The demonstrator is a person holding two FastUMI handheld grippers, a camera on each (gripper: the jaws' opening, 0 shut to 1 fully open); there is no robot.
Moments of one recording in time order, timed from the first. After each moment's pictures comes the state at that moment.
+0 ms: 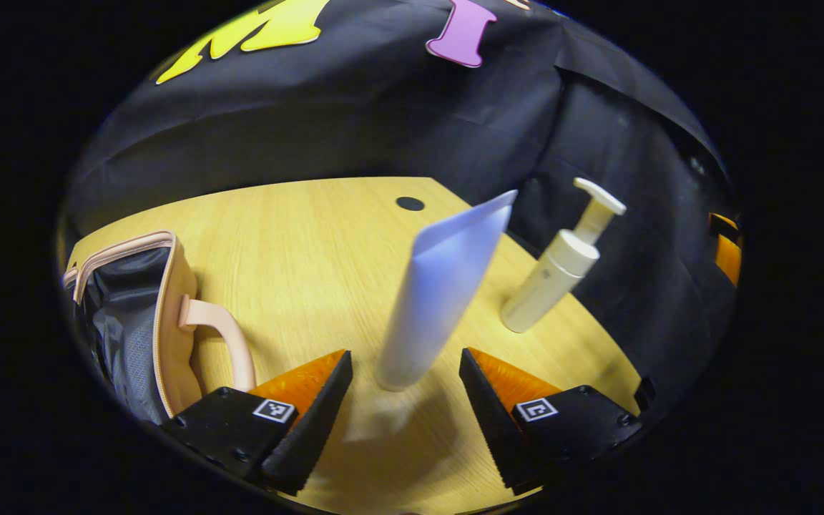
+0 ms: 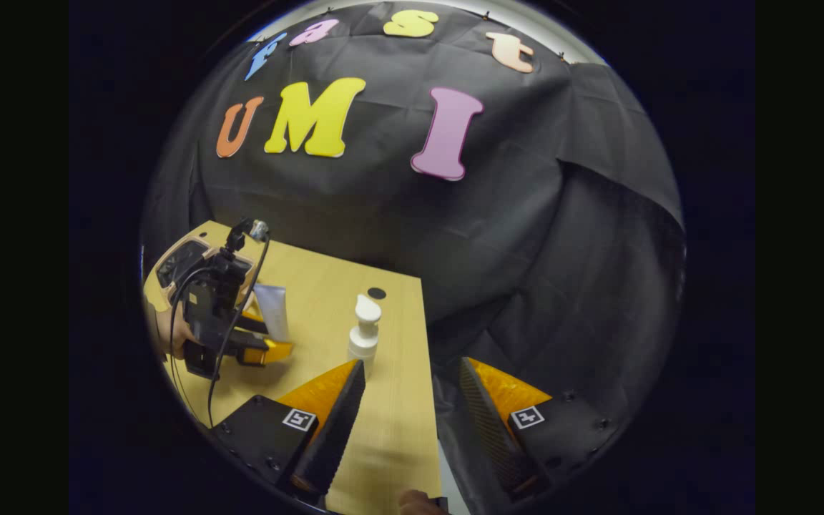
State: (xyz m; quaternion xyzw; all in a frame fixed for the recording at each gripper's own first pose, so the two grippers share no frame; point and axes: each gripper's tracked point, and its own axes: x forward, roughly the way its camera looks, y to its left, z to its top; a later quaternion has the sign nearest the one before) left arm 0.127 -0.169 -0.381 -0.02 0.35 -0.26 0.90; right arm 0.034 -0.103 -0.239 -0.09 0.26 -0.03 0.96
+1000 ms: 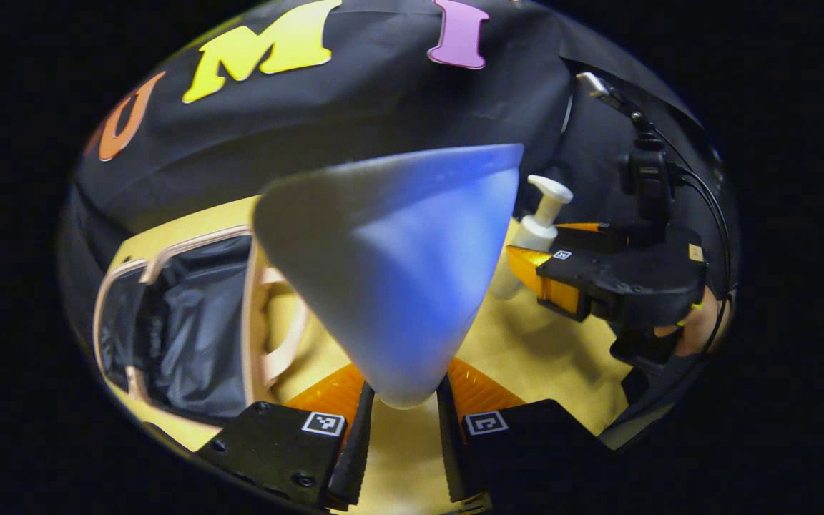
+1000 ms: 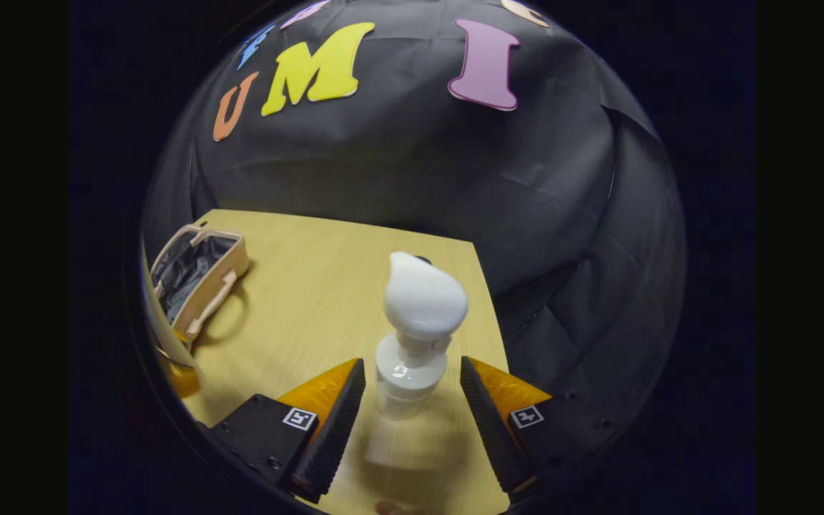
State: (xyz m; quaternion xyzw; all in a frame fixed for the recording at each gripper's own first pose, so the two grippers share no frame) left arm 0.019 -0.117 -0.308 0.02 0.39 -0.16 0.91; right arm 0.163 -0.047 -0.379 -0.05 0.32 0.03 0.95
